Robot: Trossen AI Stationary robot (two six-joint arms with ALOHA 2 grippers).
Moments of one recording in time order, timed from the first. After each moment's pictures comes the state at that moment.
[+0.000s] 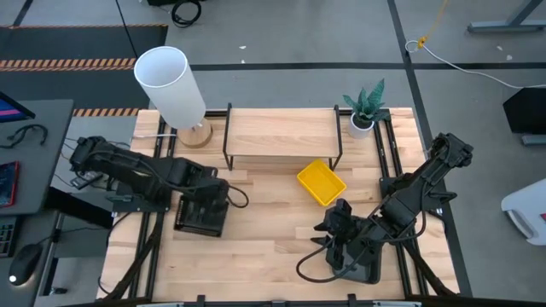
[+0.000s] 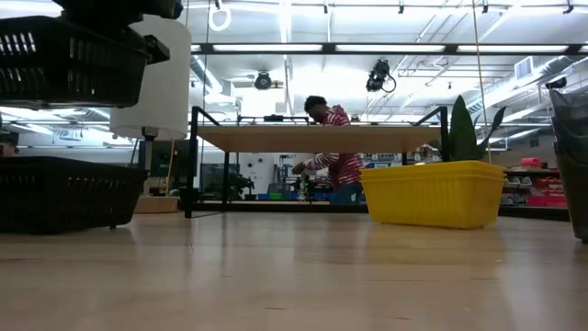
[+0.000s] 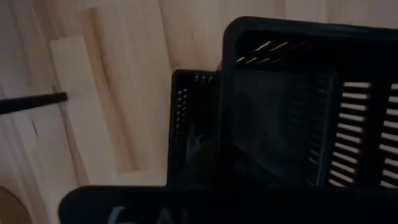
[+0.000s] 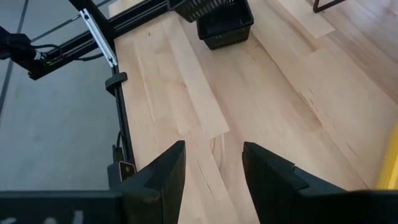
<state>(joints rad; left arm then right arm) -0.23 1.33 1.13 -1.17 -0.03 -0.06 0.72 1.50 1.38 -0.76 0.57 0.99</state>
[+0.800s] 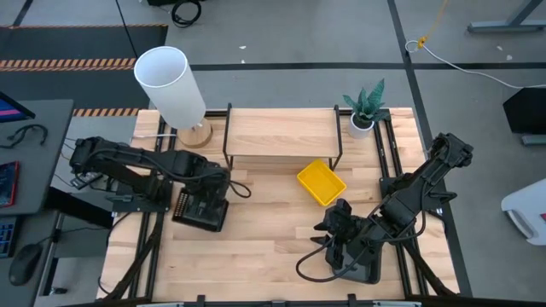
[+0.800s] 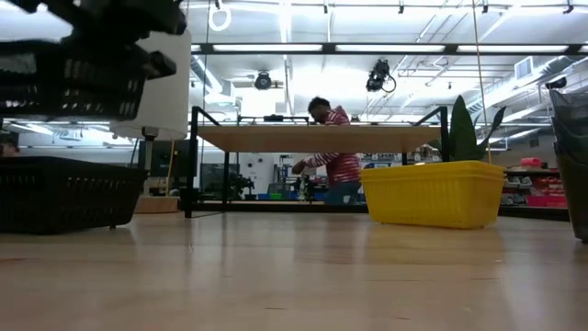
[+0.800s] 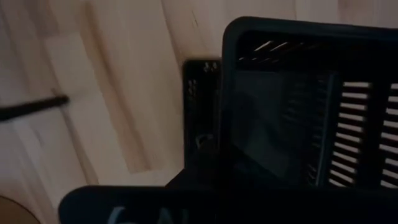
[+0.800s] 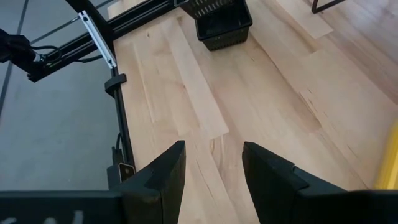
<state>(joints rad) -0.13 1.33 1.10 -1.17 0.03 0.12 0.72 1.50 1.38 -0.76 0.57 0.99</state>
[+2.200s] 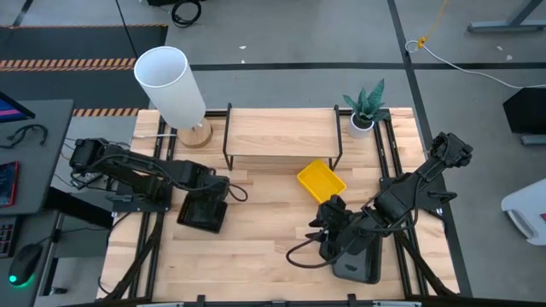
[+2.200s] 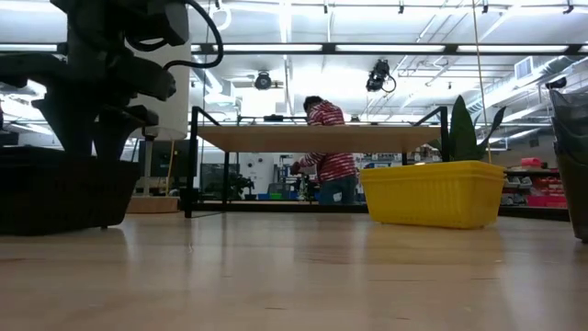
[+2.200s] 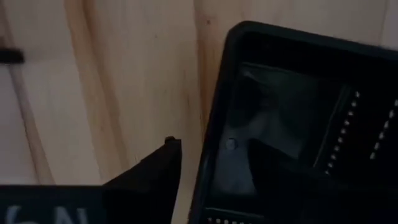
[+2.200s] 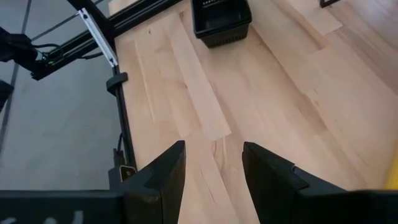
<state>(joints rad) -0.12 1.33 0.80 -0.89 -0.01 -0.05 0.65 1.50 1.38 -0.72 0.48 0.94</state>
